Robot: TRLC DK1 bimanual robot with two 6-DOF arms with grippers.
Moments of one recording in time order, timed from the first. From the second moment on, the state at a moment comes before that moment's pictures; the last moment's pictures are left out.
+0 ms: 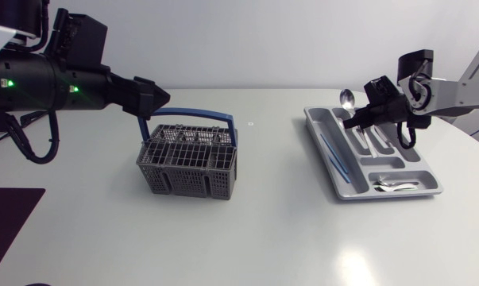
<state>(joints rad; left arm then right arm) -0.34 1.21 1.10 -0.44 0.12 0.08 -0.12 1.91 1.26 -0.12 -0.15 -0.38</state>
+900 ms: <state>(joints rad) -0.30 1.15 1.06 -0.45 0.12 0.11 -0.18 2.34 1.73 -0.38 -0.17 -0.19</state>
